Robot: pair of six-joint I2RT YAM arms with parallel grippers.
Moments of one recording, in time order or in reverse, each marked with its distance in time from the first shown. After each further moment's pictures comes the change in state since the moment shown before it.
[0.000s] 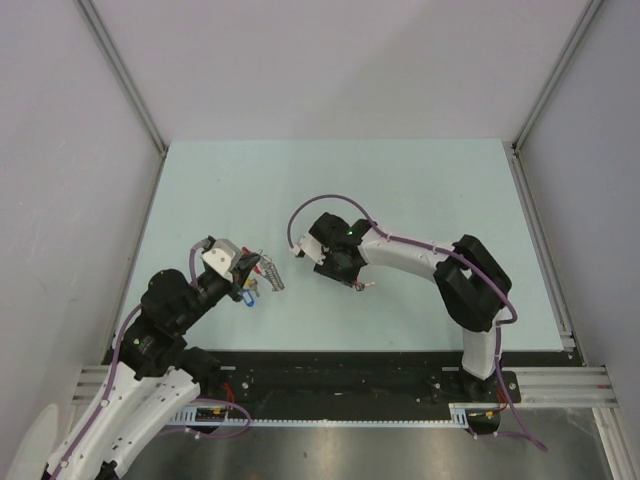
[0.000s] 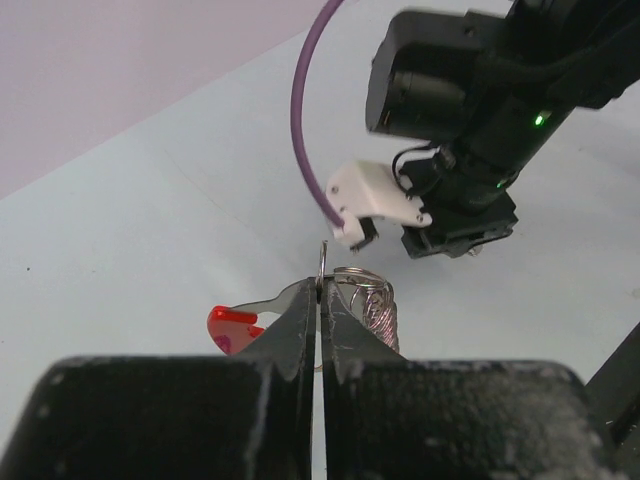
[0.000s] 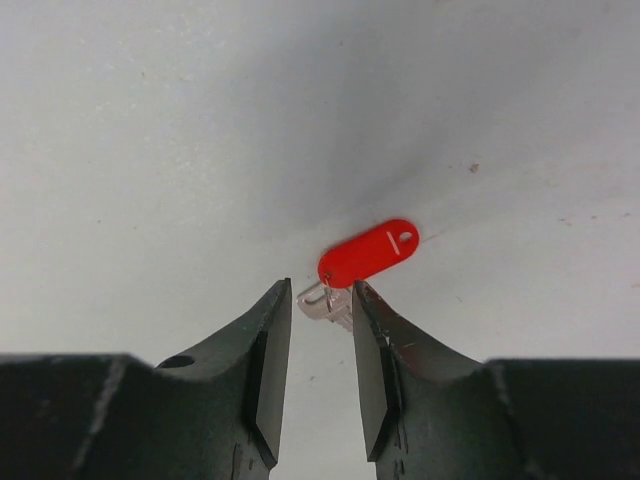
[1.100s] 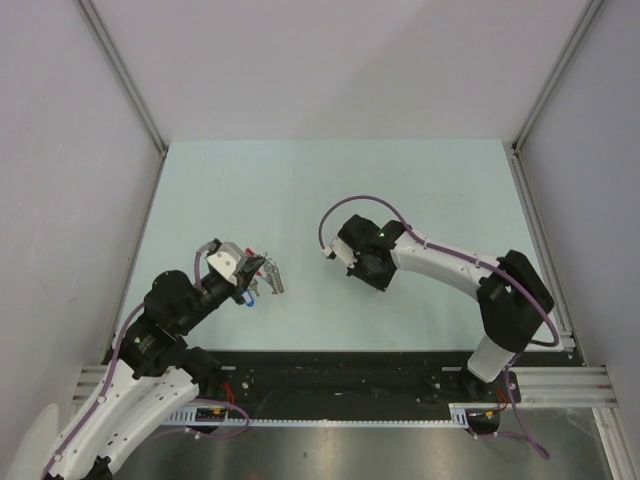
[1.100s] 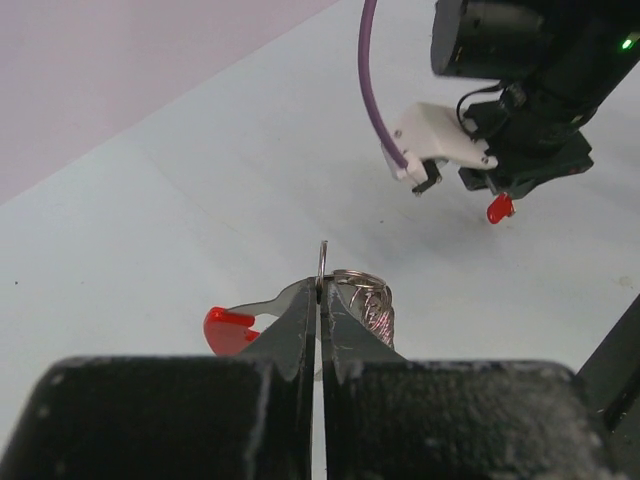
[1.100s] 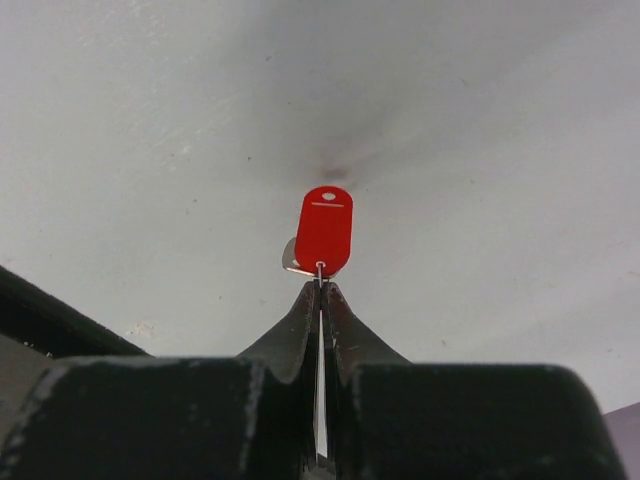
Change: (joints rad) left arm -0.077 0.006 0.002 -0.002 -0.037 0.014; right arm -0.064 -0.285 -0.186 -0.141 0.053 0.064
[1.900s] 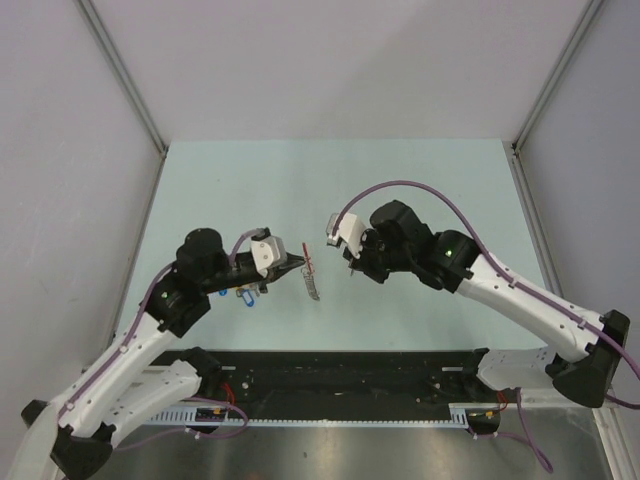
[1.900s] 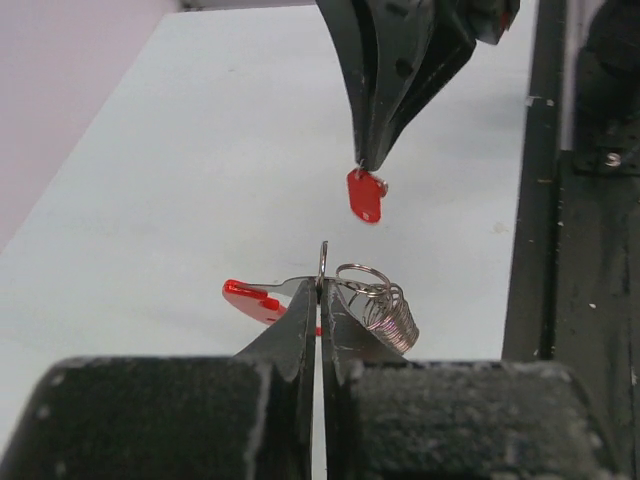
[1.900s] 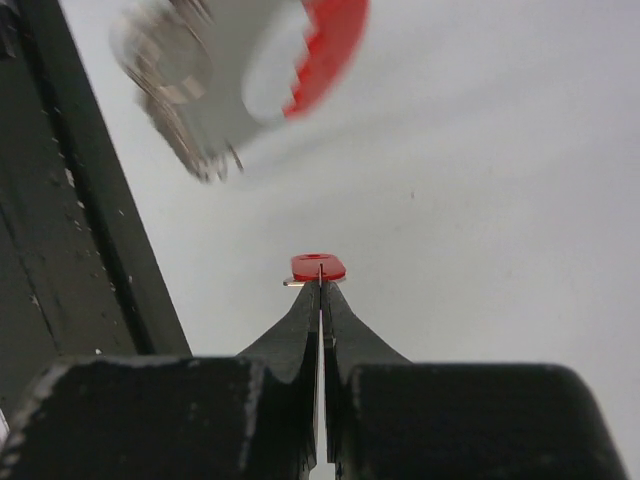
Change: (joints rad) left arm -0.006 0.393 0.179 0.080 0.526 0.227; right arm 0.123 -0.422 0.051 0.166 -0.231 -0.059
